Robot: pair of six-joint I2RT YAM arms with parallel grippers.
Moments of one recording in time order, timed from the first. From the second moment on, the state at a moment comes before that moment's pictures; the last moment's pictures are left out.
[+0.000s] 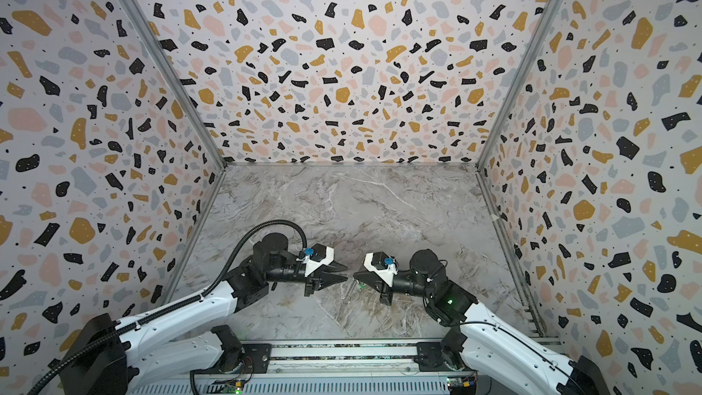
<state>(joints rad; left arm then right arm) -0.77 1.08 0.55 0.21 0.79 0.21 0.78 0.74 0.41 0.11 -0.60 -0.14</state>
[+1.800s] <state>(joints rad) -0.81 1.14 0.60 0.17 0.80 0.26 0.78 0.74 0.42 0.13 -0.64 -0.14</state>
